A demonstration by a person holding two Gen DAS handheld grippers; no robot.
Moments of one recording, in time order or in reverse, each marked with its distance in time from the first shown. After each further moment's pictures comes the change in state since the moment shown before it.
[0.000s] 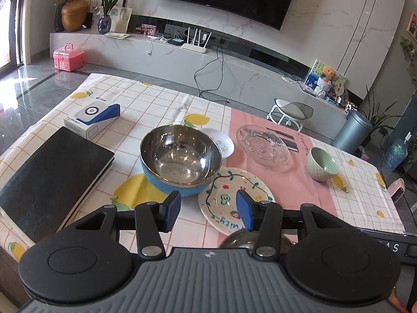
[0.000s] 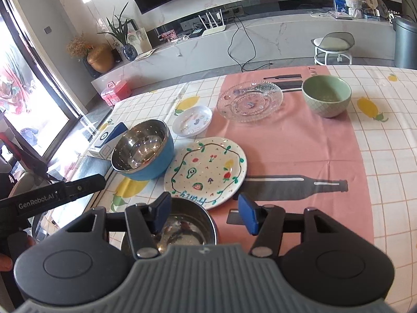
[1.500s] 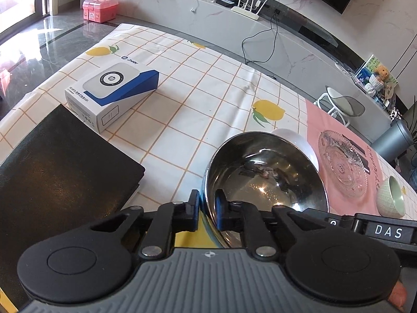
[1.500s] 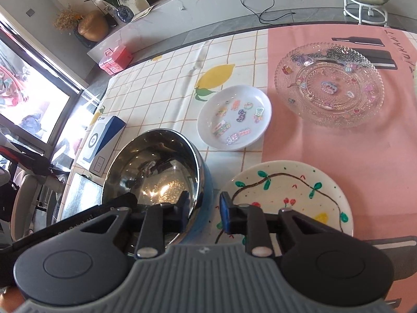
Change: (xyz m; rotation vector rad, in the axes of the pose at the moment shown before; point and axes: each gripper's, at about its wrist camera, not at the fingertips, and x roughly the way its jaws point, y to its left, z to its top) left arm 0.135 0.084 0.045 -0.162 0.181 0.114; right arm 0.189 0.049 0.082 0.088 0.242 0.068
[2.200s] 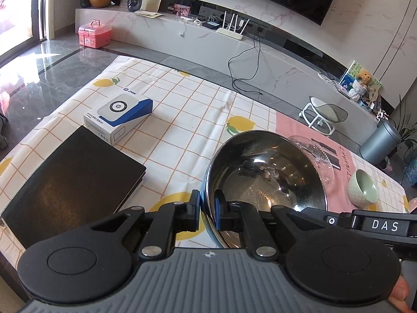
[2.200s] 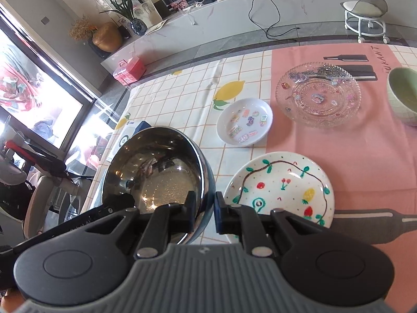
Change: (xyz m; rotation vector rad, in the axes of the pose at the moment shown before) left arm -0.089 -0.026 -0.021 0.065 -0.094 -0.020; right arm -0.081 0.014 -0.029 -0.015 -0.068 0.039
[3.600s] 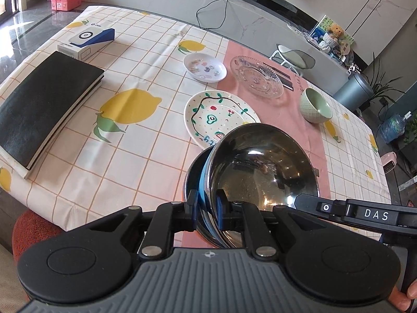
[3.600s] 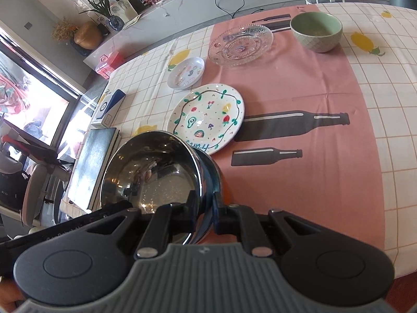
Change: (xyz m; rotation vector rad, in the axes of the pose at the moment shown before) left arm -0.039 -0.045 -0.099 0.029 0.212 -0.117; right arm -0.097 -0.070 -0.103 0.085 0.051 -0.061
